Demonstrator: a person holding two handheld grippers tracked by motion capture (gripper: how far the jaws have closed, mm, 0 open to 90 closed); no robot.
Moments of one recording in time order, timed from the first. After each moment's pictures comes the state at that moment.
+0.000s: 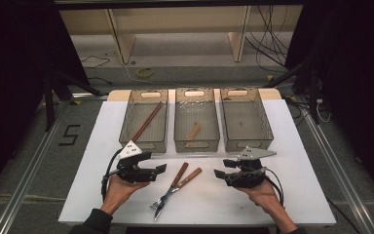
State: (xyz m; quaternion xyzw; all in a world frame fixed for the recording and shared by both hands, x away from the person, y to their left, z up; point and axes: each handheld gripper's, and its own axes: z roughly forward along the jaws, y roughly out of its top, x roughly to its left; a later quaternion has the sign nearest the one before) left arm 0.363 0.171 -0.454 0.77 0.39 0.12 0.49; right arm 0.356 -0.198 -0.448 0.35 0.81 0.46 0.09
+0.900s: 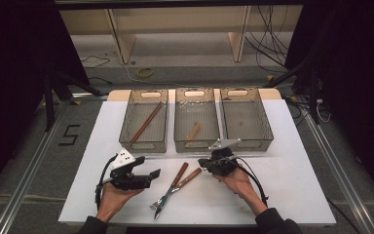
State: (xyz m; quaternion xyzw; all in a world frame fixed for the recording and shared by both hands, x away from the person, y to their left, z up) left arm 0.345 0.183 -0.461 0.76 0.40 0.15 0.49; right arm 0.401 -0.133 -0.470 0.35 0.84 0.40 0.07
